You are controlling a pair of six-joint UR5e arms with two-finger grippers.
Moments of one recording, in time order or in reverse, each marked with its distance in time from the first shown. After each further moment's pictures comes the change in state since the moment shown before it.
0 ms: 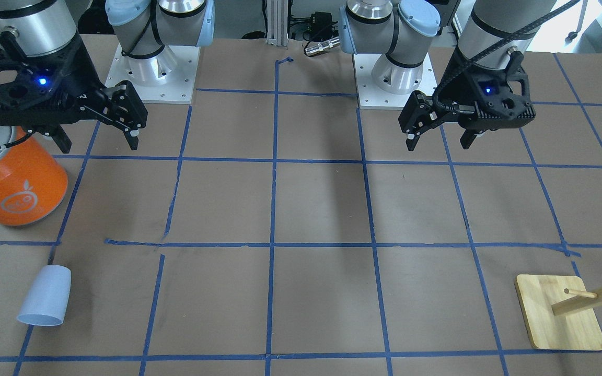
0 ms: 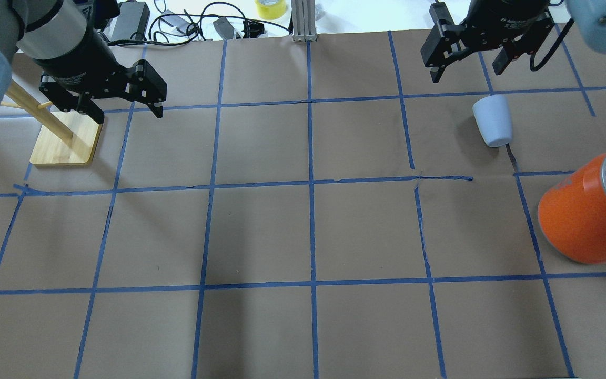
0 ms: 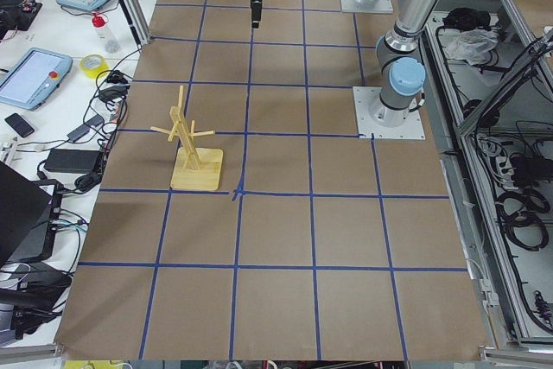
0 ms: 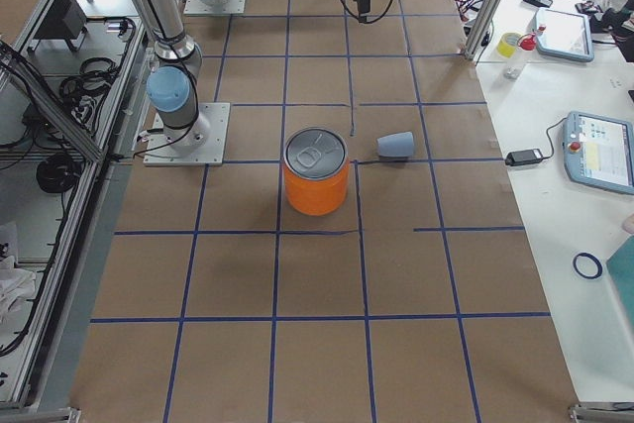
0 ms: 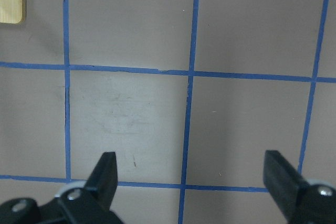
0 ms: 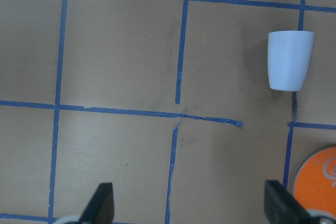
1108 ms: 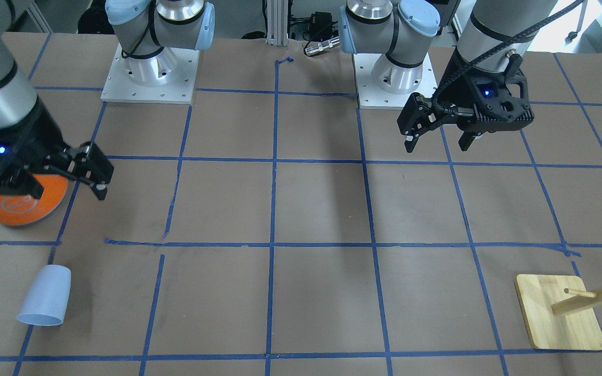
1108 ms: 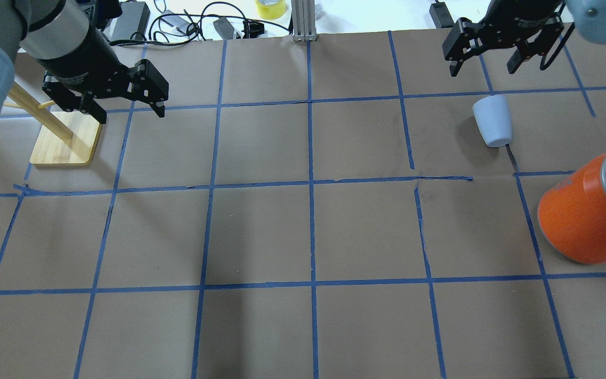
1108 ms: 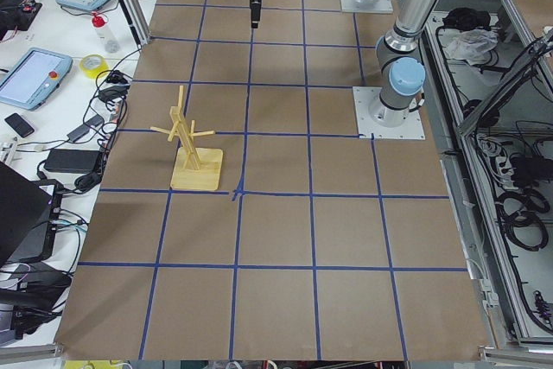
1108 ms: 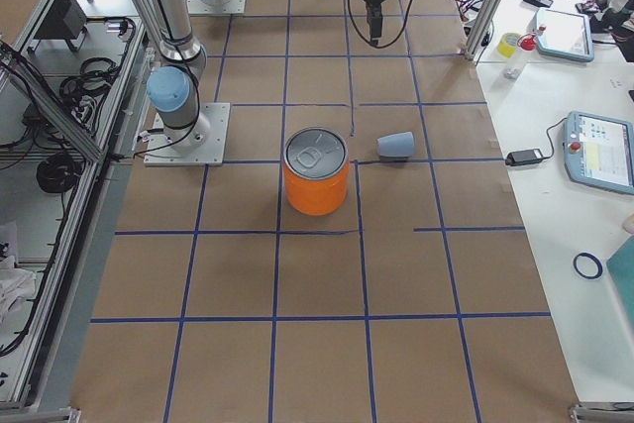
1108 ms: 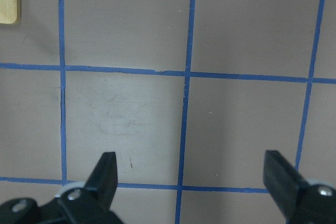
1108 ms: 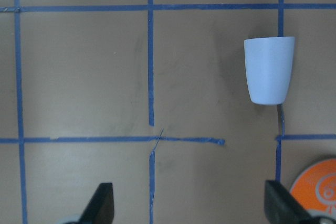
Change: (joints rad) left arm 0.000 -0.006 0.001 0.004 -0.005 -0.002; right arm -0.096 0.150 -0.008 -0.135 0.005 0.000
